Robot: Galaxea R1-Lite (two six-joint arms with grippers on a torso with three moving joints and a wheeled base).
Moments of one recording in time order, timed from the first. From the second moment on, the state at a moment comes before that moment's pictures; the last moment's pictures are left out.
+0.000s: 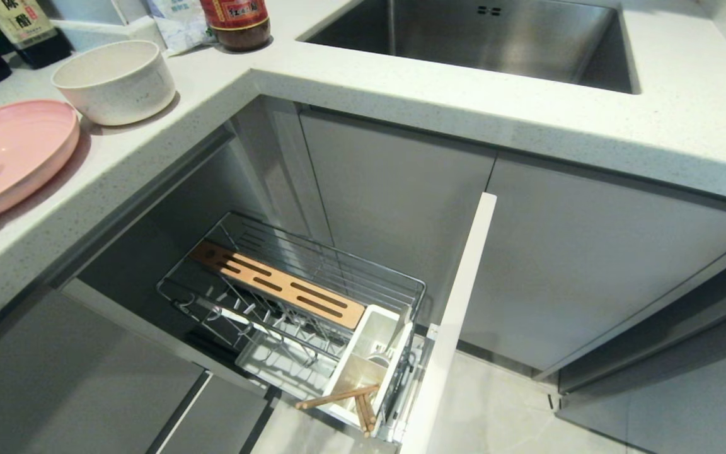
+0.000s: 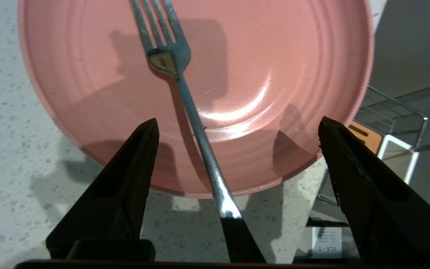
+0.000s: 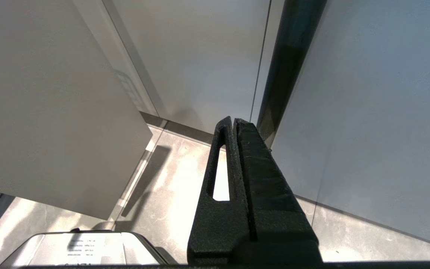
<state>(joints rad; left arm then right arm) 0.75 1.25 -1.47 0.75 -0.76 0.31 0.00 0.00 0.00 0.00 -0.01 0.04</state>
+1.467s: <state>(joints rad) 0.69 1.25 -1.46 0.75 -0.62 0.33 0.00 0.00 0.00 0.00 -0.01 0.04</state>
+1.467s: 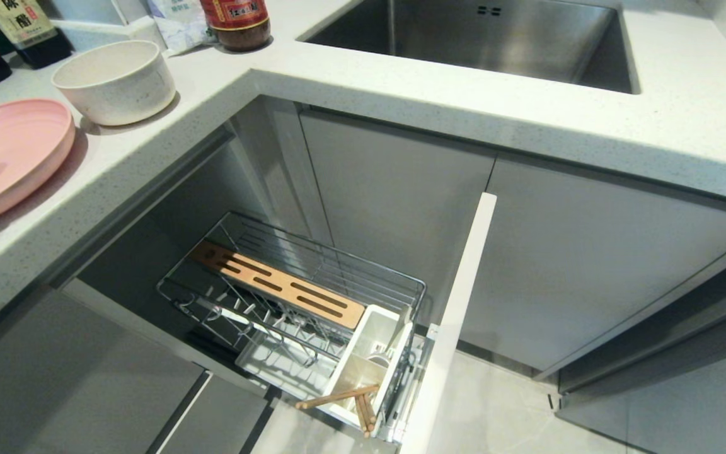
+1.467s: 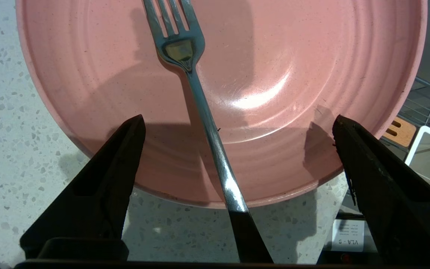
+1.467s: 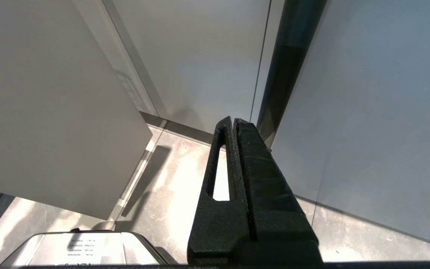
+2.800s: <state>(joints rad) 0.67 1.21 -1.48 0.75 -0.62 0.24 0.00 0.00 0.00 0.00 -0.01 0.04</state>
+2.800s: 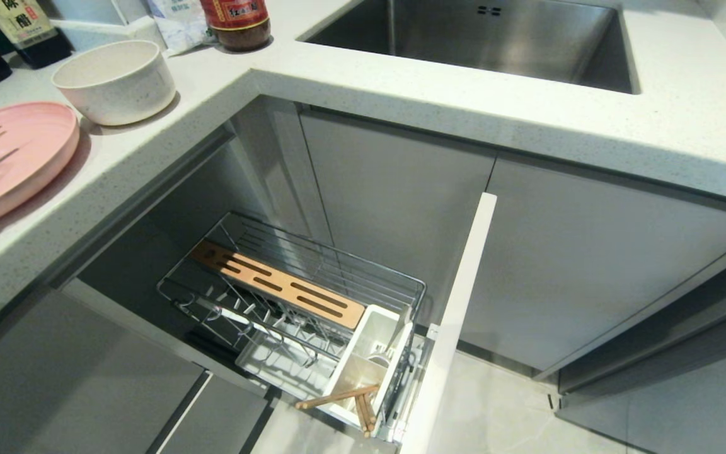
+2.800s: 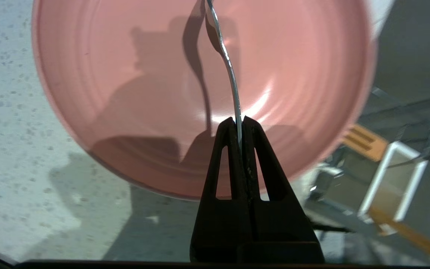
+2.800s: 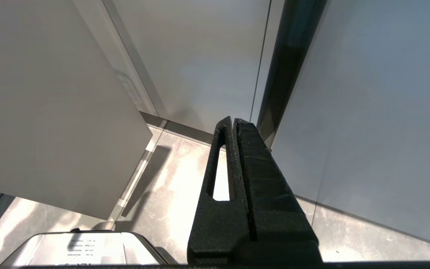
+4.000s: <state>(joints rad) -0.25 1.20 -1.49 0.77 -0.49 -0.21 0.00 0.00 0.00 0.00 -0.01 0.04</state>
